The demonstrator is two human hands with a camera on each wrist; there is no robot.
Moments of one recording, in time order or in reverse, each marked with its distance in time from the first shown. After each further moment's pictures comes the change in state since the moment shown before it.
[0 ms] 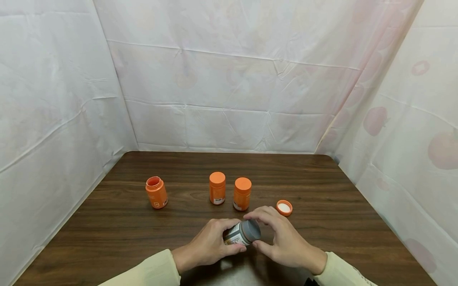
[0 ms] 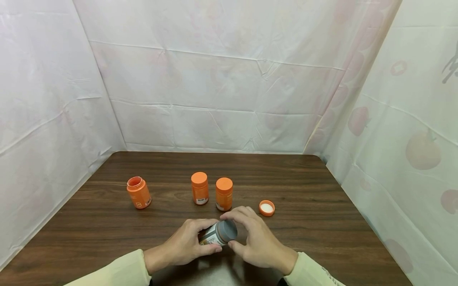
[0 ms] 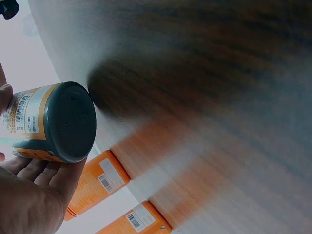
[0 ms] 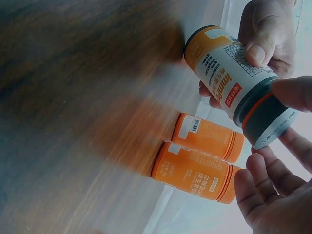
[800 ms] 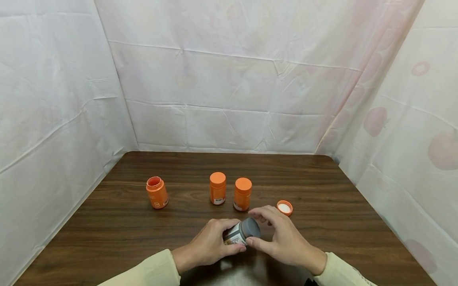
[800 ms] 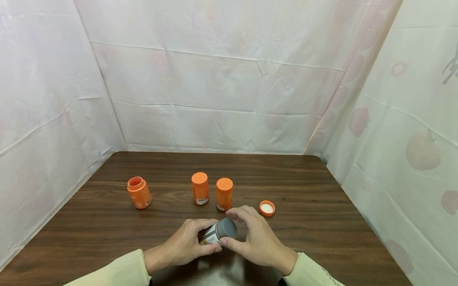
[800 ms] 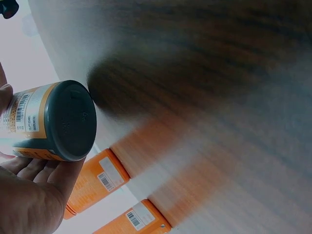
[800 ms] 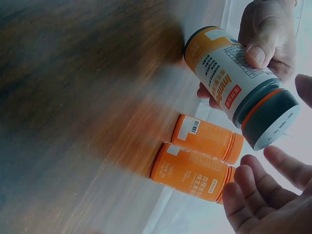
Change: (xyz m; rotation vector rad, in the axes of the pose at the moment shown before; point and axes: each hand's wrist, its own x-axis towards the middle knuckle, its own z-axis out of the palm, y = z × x) left_hand 0.000 0.002 -0.001 -0.013 -0.003 -0.013; right_hand 0.001 -0.003 0.001 -0.087 0.071 0.085
